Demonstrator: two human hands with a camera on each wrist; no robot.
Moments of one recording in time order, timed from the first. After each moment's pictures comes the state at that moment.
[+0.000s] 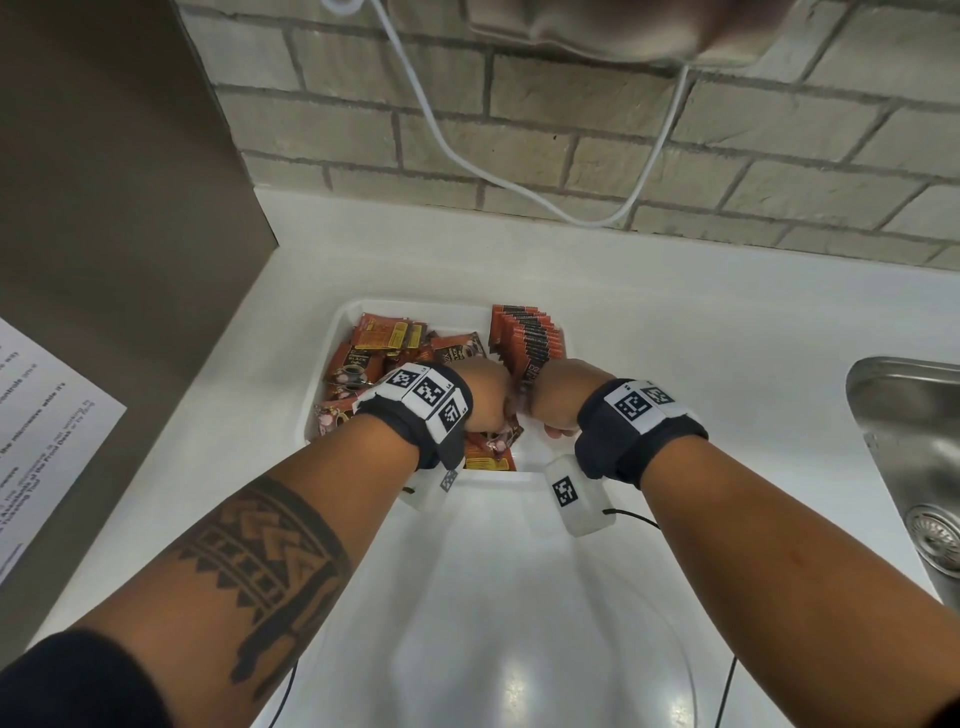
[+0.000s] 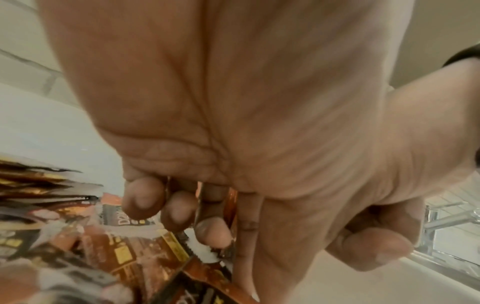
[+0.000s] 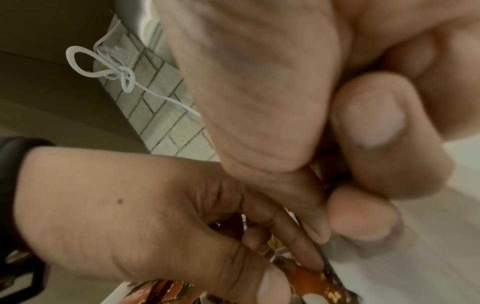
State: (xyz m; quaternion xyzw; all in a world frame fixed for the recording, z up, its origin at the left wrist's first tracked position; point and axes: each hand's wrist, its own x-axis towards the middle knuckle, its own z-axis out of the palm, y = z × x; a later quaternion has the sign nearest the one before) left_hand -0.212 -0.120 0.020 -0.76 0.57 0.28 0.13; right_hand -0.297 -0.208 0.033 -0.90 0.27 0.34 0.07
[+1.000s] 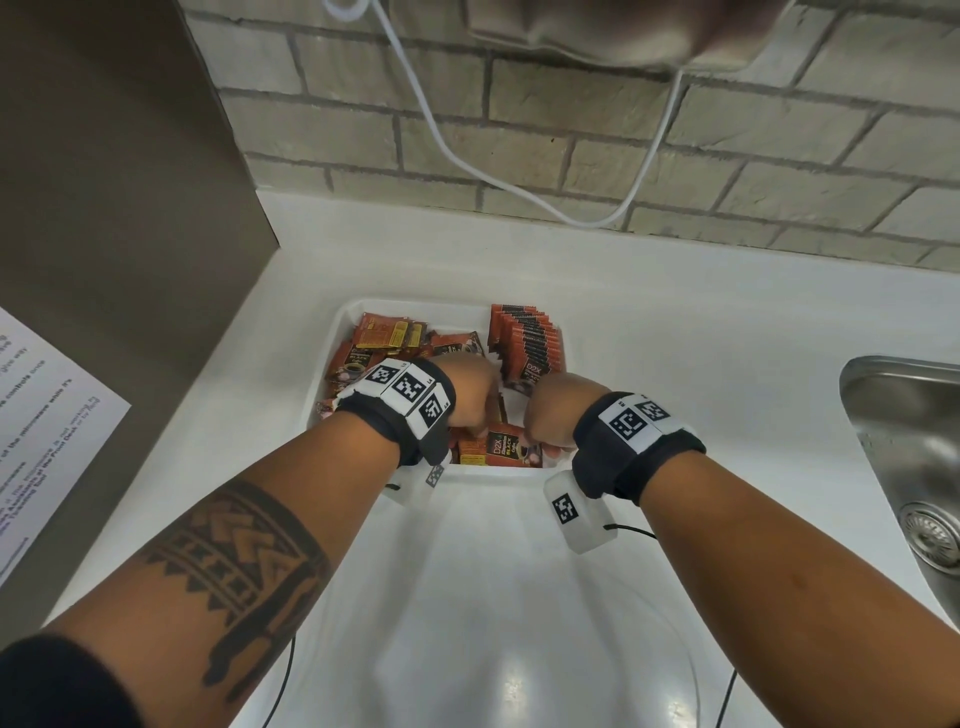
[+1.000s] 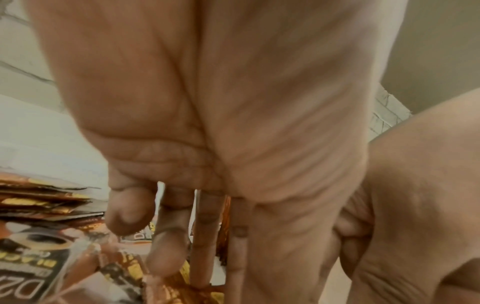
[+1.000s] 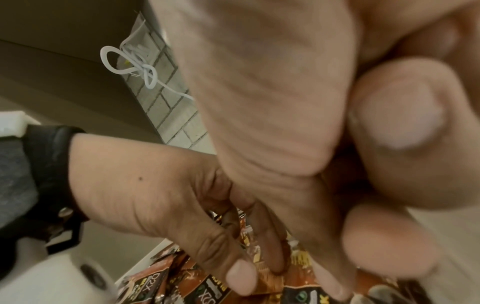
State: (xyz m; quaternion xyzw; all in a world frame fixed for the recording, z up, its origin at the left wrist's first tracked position) left_hand -0.203 -0.101 0.027 -0.78 0.53 0.31 0.07; right_hand -0.310 -0.199 0.023 -0.88 0.28 0.35 0.14
